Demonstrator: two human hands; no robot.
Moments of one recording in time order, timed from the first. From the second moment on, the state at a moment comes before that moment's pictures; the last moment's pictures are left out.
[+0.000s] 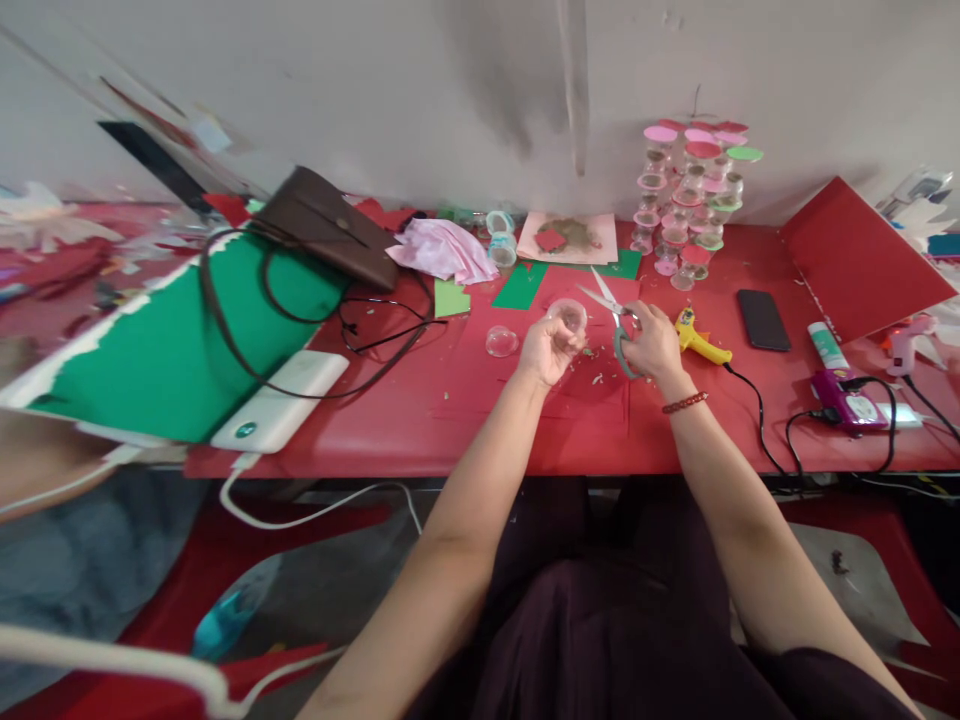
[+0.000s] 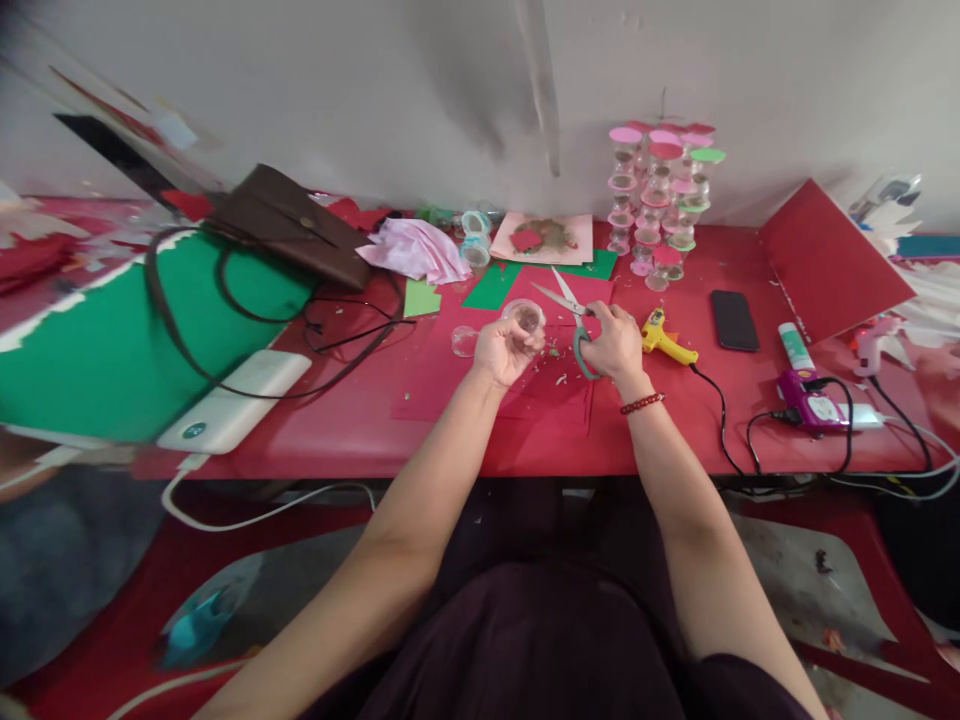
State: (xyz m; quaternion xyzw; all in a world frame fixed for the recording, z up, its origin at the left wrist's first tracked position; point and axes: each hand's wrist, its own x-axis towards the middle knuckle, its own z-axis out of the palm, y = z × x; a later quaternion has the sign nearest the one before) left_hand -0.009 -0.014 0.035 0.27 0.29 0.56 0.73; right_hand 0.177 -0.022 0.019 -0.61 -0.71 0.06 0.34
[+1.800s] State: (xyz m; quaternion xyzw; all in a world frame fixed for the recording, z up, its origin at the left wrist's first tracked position) left_hand 0.006 -0.018 0.018 0.45 0.40 0.51 0.61; right_hand 0.153 -0.019 0.003 -0.55 -0.78 -0.02 0.30
